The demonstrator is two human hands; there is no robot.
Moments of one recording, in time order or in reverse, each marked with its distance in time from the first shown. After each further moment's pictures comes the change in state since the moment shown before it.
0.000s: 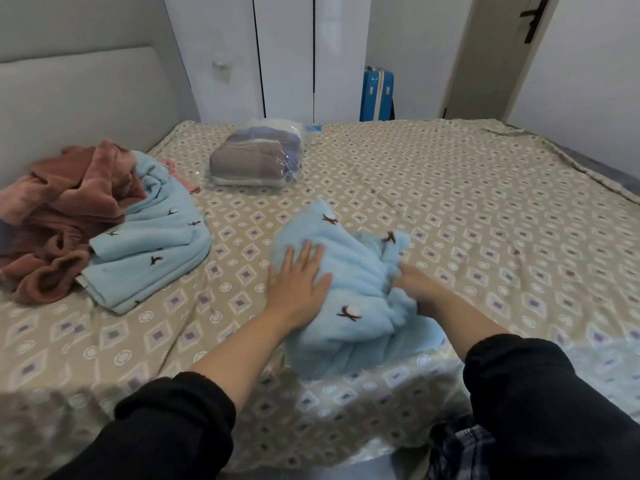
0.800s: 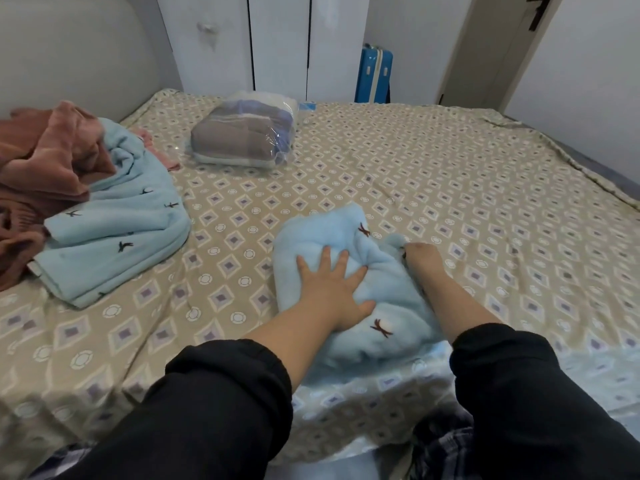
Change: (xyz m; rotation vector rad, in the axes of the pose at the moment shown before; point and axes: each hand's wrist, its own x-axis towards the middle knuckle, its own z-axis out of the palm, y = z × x) left_hand 0.035 0.044 0.044 0.361 -0.295 0.125; right_hand 0.055 0.013 -0.016 -0.029 0.369 0.315
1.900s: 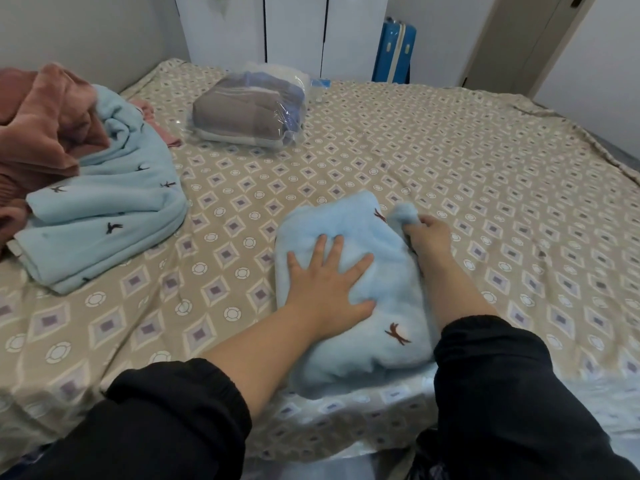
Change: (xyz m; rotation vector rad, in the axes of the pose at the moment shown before) left_hand 0.001 -0.017 0.017 -0.156 0.136 -0.044; right_hand 0.043 -0.018 0.023 0.460 0.125 -0.072
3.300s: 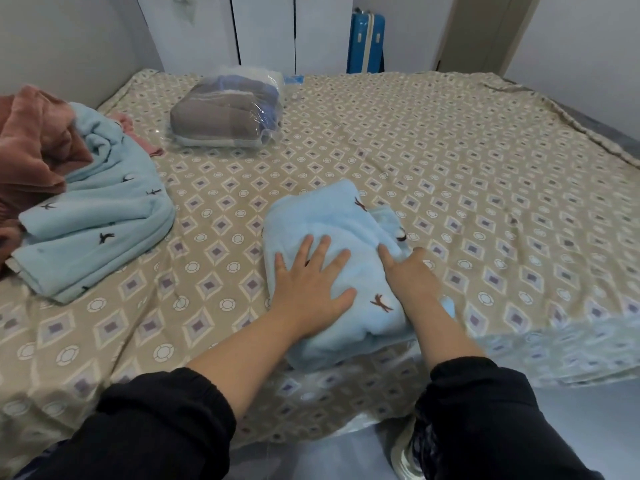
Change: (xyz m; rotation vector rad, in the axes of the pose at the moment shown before) left_hand -0.026 0.001 0.009 -0.026 0.058 0.036; right_hand -0.073 0.069 -0.024 -0.706 0.035 0.067
